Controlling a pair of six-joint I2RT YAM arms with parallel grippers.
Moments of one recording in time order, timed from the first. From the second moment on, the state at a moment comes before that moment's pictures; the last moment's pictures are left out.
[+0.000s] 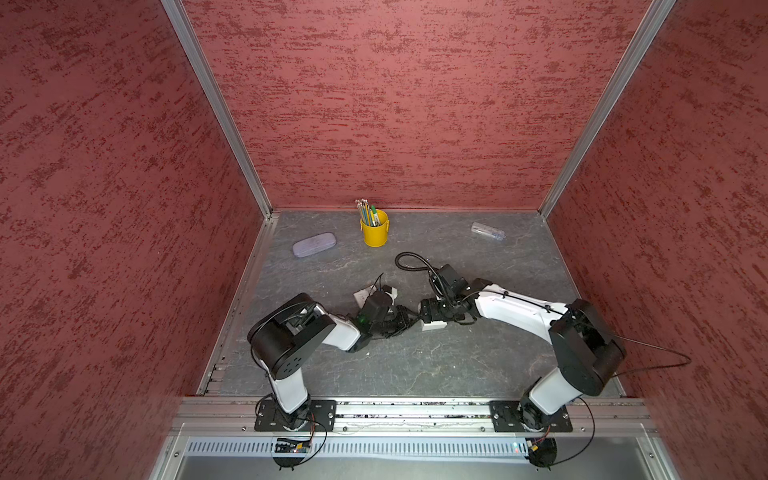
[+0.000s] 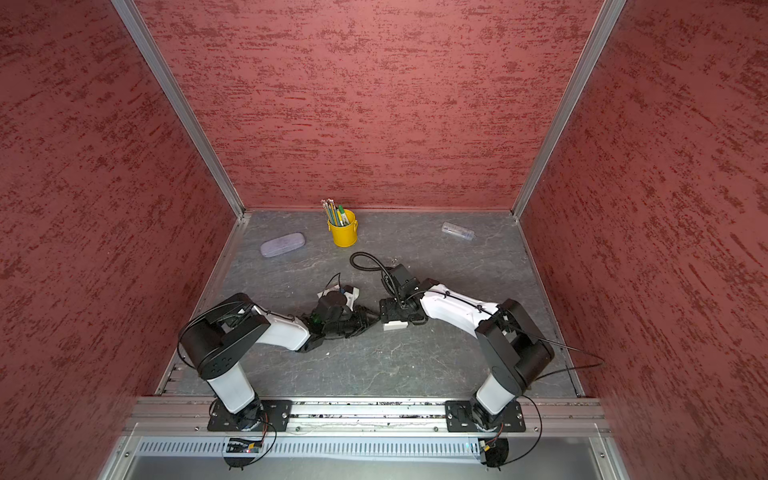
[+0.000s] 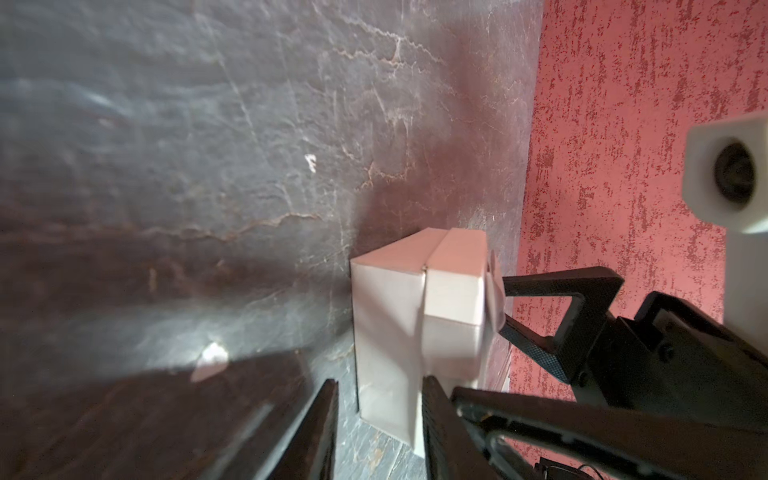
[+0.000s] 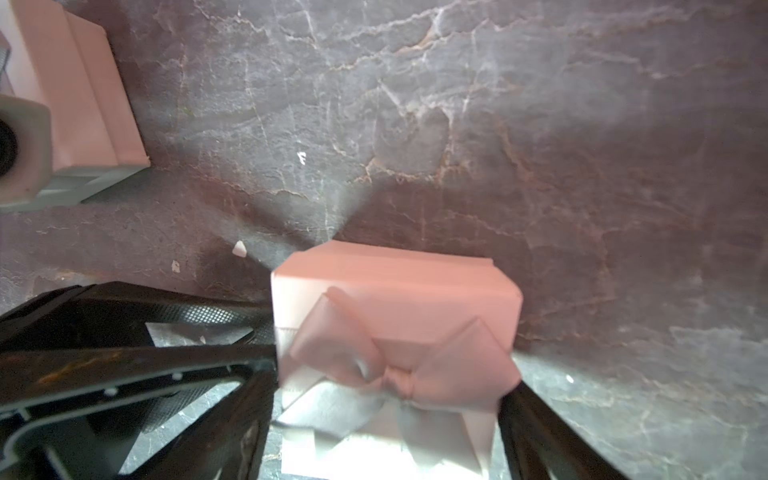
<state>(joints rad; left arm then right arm) -0.76 1.75 0.54 0.63 0.33 -1.18 0.67 1.62 0.97 -0.53 -0.11 0.55</state>
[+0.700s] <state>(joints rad) -0.69 1.74 0.57 0.59 0.34 -1.13 0.59 1.52 0.97 -0.49 -0.15 0.59</state>
